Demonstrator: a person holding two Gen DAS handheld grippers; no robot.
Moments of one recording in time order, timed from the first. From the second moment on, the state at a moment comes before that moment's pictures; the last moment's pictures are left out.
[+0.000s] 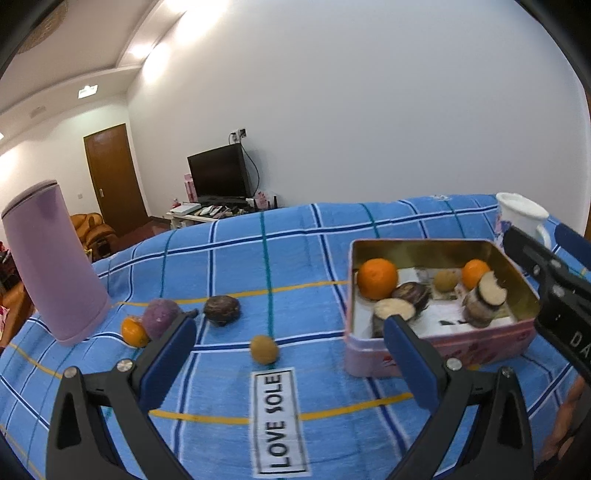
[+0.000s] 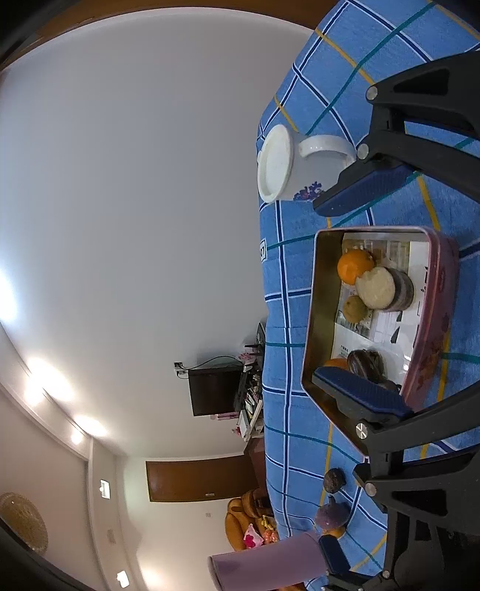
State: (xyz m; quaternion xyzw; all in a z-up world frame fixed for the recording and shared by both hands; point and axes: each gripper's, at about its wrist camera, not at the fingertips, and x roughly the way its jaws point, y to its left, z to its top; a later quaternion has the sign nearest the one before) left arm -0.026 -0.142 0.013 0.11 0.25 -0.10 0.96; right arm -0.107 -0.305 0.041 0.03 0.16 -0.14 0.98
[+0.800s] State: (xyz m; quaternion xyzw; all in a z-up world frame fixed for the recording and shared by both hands) left arm 0.005 -0.074 0.010 0.07 0.28 -0.07 0.96; right arm -0.076 -0.242 0.037 0.02 0.19 -0.10 0.98
